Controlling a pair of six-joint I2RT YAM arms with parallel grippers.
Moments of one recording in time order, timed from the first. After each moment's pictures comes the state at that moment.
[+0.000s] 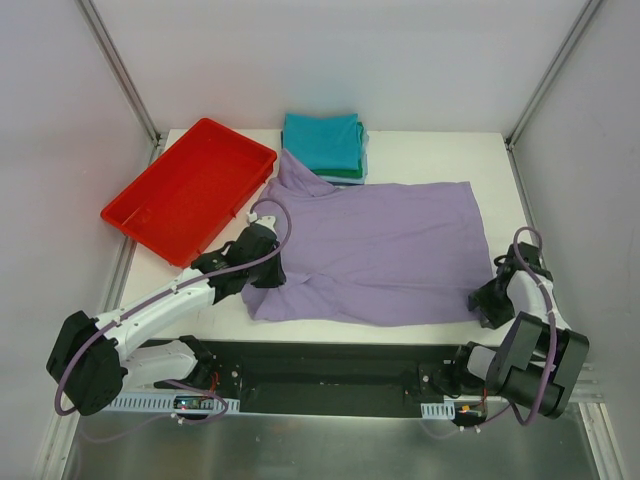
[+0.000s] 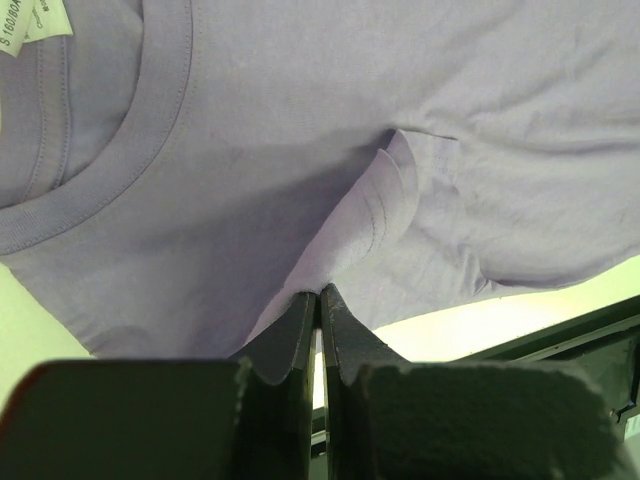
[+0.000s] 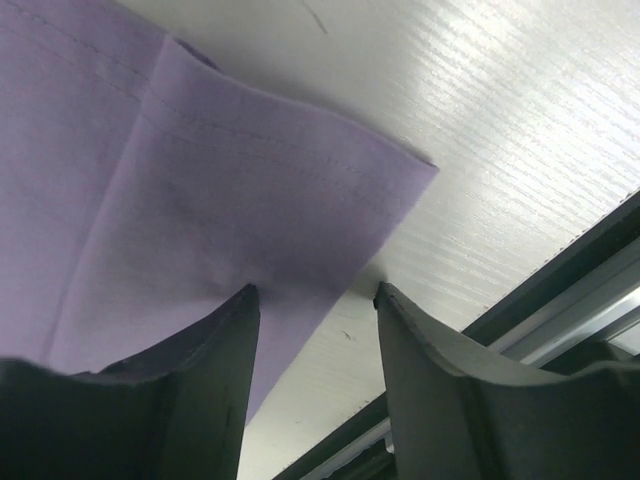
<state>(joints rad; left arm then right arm) -0.70 1.11 0.70 -0.48 -0.05 -0.66 -0.39 1.19 0.56 -0.77 0.11 0.62</state>
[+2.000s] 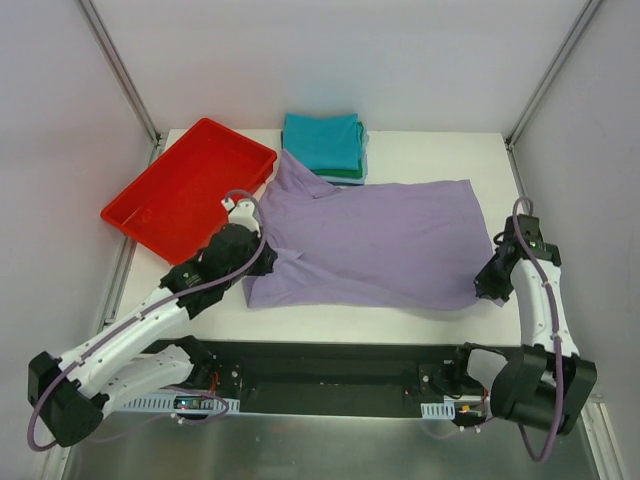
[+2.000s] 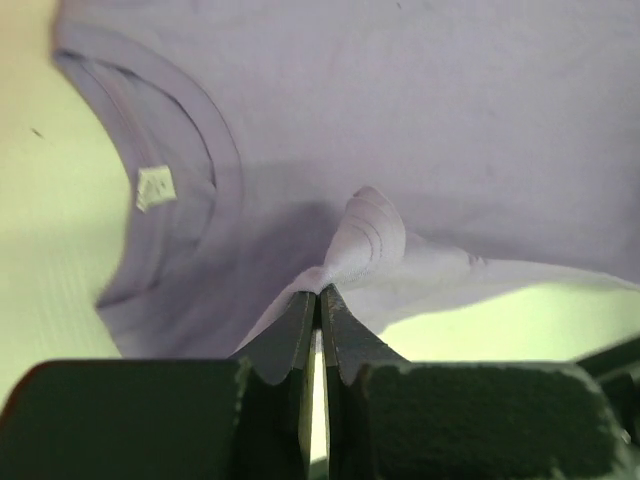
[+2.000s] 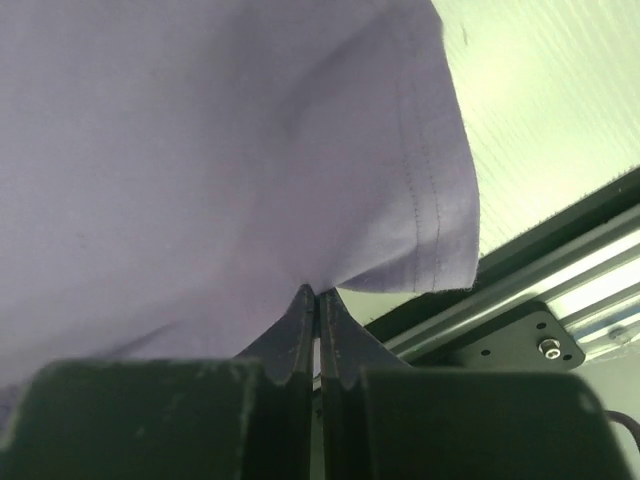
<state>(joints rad) -0.70 0.84 0.69 -0.44 -0.17 -0.60 -0.26 1.05 0.81 -1.04 0.10 0.48</state>
